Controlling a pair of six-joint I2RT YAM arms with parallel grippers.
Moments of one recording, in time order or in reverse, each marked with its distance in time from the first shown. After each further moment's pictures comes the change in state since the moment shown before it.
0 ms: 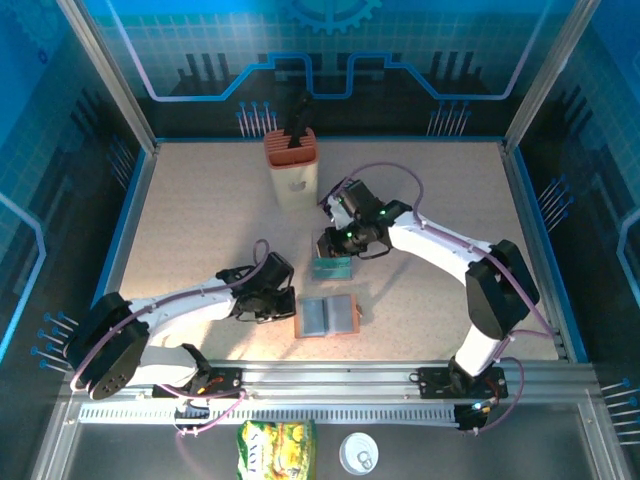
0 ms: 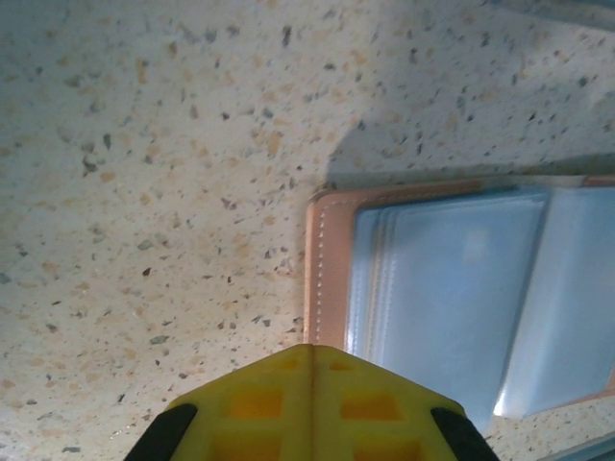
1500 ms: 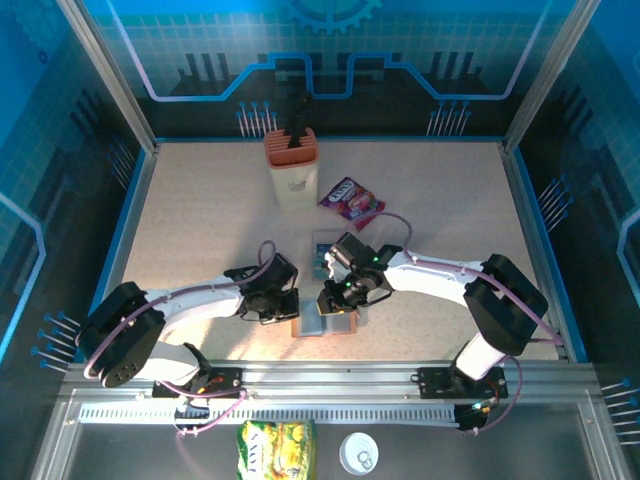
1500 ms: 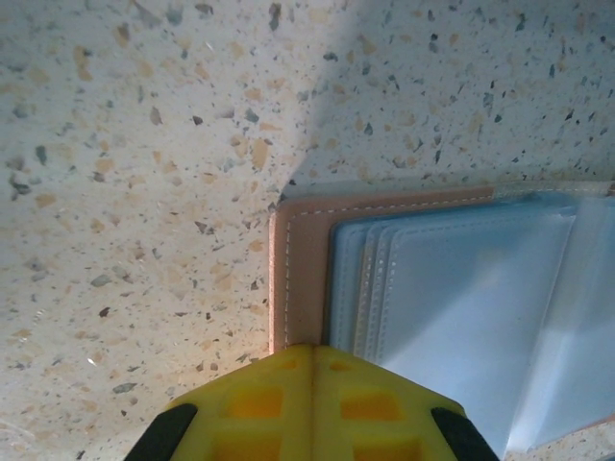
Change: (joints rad) left arm 0.001 0.077 -0.001 0.062 0.026 0.001; right arm 0.175 -0.091 -0.309 0.090 -0.102 0.192
